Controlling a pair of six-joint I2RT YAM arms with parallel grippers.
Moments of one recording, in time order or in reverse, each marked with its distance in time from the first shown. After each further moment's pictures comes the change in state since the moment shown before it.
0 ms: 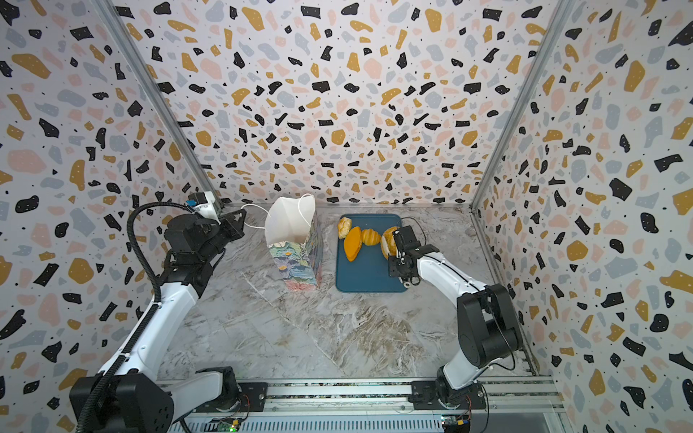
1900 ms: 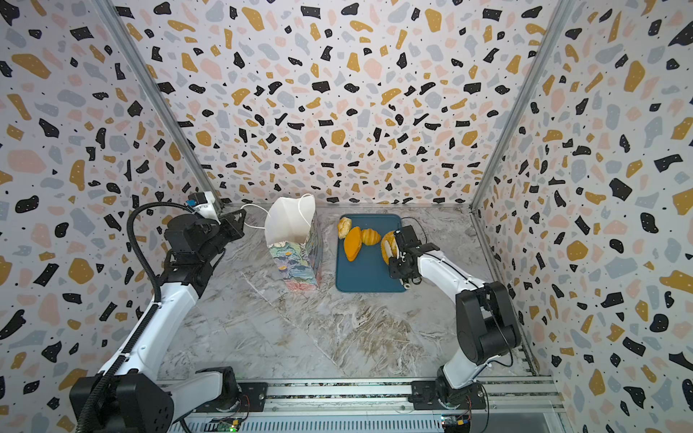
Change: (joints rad) left arm 0.000 0.000 0.000 0.000 -0.003 0.000; right arm -0.014 0.005 0.005 -0.037 -0.053 -0.010
